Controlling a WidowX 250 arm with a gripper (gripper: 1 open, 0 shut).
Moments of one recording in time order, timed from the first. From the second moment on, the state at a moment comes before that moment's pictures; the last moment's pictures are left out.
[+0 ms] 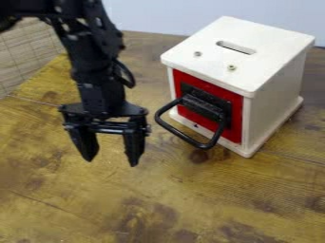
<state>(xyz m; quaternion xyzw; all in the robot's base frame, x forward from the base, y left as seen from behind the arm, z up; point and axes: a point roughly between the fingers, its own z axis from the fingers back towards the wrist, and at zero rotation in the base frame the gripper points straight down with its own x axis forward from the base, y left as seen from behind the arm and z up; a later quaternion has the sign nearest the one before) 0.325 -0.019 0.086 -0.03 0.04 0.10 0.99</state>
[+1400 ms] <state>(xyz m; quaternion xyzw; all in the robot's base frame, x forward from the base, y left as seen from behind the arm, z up) 0.340 -0.028 0.067 -0.05 0.06 0.11 0.99</state>
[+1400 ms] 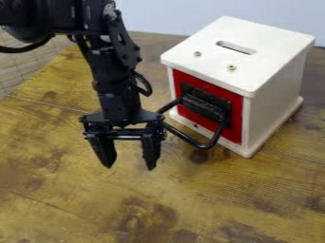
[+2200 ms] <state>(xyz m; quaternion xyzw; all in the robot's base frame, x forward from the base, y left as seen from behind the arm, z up) 0.348 -0.056 0.071 -0.06 0.05 0.12 0.99</state>
